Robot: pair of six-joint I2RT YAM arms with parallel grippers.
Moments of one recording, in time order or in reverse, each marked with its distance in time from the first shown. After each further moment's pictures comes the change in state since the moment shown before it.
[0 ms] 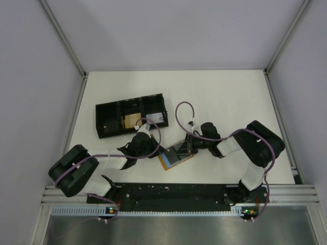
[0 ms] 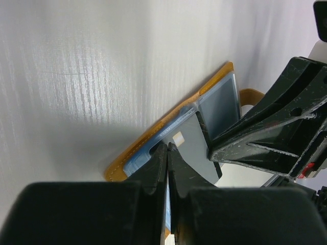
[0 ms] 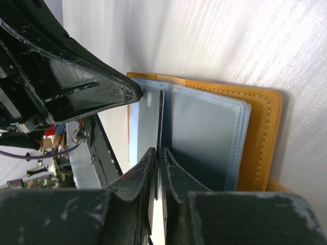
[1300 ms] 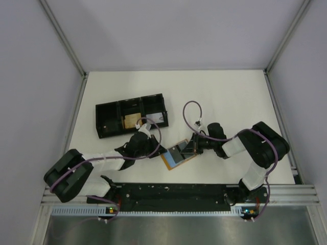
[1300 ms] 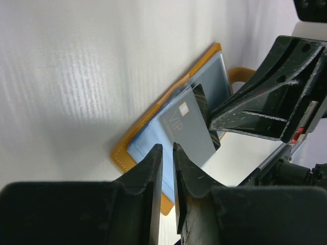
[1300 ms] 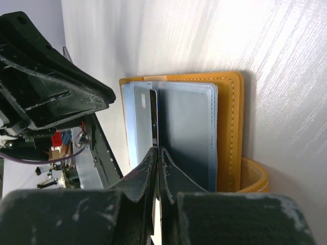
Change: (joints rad) left arm 0.012 -0.069 -0.007 -0.037 0.064 0.050; right arm -0.091 -0.028 -0.063 0.014 -0.026 0.009
